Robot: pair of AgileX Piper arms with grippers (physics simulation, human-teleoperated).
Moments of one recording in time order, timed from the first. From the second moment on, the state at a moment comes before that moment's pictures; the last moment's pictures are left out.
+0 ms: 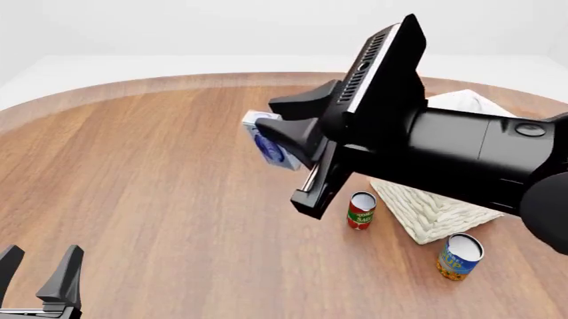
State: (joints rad) left arm 0.00 0.01 0.00 0.00 0.00; right arm 0.96 1.14 -1.18 0.33 -0.37
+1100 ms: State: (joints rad) left arm 0.00 0.01 0.00 0.00 0.00; right arm 0.95 1.07 -1.23 0.39 -0.26
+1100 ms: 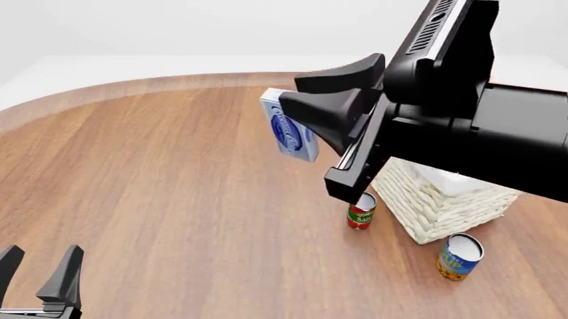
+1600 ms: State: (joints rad) left arm 0.00 0.01 0.00 0.00 0.00; right arm 0.86 1.05 -1.32 0.51 -0.18
